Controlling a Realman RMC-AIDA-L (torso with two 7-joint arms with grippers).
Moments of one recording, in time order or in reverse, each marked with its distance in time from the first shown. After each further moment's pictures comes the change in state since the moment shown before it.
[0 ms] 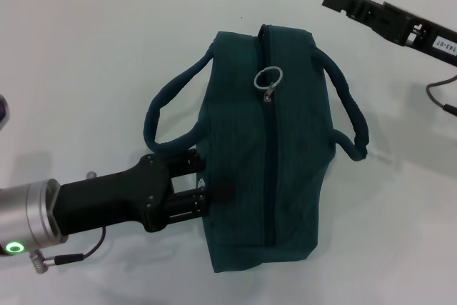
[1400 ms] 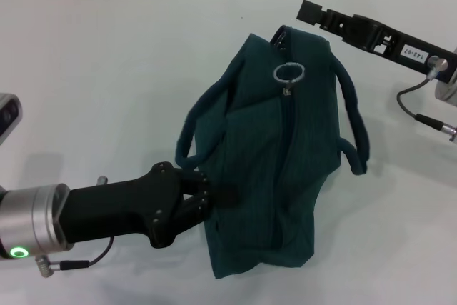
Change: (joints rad) left arm -0.018 -0.004 0.035 -0.002 0.009 0.044 0.015; right arm 0.019 0.042 -0.043 0.020 0.017 0.057 0.056
